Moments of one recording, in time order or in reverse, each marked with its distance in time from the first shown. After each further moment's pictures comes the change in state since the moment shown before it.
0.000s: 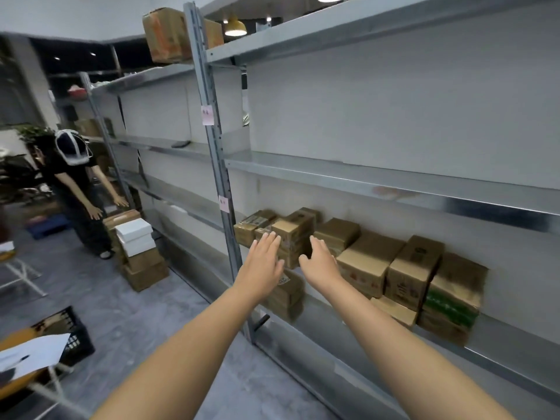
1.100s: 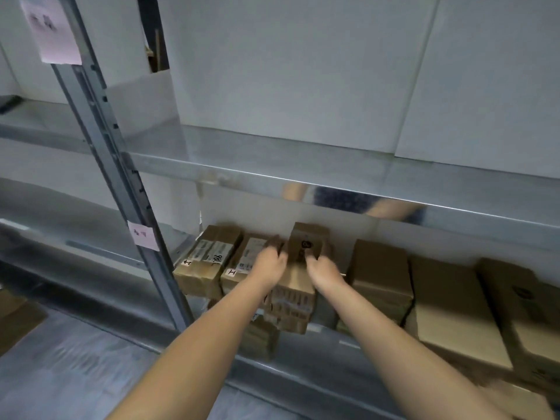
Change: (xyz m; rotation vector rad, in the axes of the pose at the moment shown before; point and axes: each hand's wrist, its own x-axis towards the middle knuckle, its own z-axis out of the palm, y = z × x) left_hand 0.356 -0.188 0.196 -0.608 -0.459 -0.124; right_hand 0.359 0.040 0.136 0.154 0.134 0.648
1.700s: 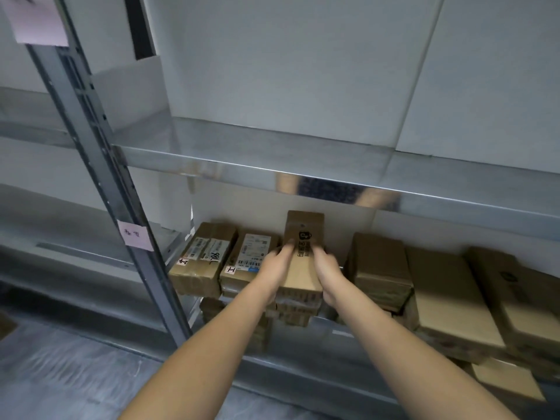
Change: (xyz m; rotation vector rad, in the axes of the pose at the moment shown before) left_hand -0.012 -0.004 0.002 -0.617 -0.177 -0.328; right_hand -0.017 -0.008 0.012 0.612 0.033 0.221
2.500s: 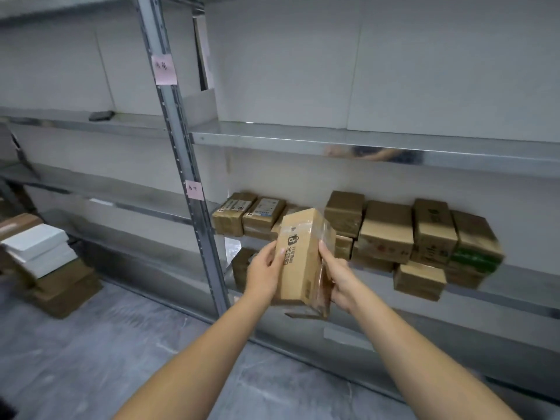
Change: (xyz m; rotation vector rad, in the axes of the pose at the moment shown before) left_hand -0.333 -0.109 0.058 0.086 0.256 0.445; right_hand -0.234 0.143 -0.153 0.193 -0.324 -0.041
